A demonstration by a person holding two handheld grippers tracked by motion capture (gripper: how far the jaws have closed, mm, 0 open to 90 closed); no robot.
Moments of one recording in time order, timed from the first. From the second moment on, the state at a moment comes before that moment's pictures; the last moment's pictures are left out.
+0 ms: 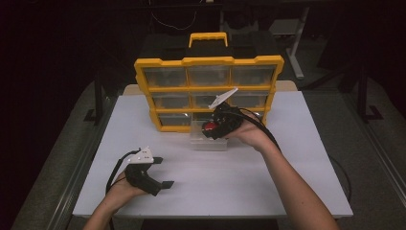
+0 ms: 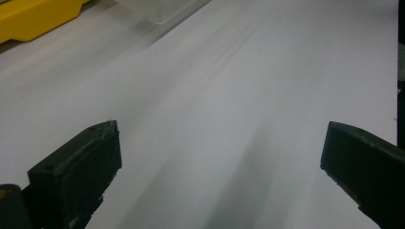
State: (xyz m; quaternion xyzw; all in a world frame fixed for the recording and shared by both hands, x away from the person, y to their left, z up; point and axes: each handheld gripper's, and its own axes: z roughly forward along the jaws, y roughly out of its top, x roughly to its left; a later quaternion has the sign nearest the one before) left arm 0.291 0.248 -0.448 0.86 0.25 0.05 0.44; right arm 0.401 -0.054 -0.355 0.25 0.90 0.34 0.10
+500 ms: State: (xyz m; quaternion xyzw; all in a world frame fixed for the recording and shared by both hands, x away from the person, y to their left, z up) left arm 0.291 0.248 -0.448 0.86 0.25 0.05 0.44; right arm 0.404 -0.051 -0.360 0.25 0.90 0.34 0.09
